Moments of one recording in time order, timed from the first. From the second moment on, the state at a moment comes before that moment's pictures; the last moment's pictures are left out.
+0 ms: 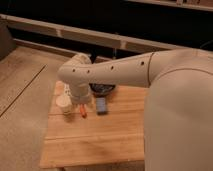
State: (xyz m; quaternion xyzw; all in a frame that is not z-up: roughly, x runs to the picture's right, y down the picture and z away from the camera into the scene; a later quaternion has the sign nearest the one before) arm -0.108 0.103 0.702 -0.26 0.23 0.64 0.68
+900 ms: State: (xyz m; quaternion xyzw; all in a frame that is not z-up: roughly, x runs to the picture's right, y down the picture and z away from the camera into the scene) arm -0.108 0.103 0.703 -0.26 0.23 0.64 0.68
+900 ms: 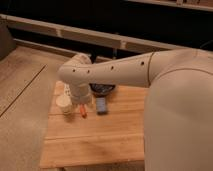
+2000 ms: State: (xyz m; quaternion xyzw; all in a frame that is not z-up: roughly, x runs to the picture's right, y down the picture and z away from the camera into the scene) arm -0.110 0.085 0.703 -0.24 0.20 0.64 0.70
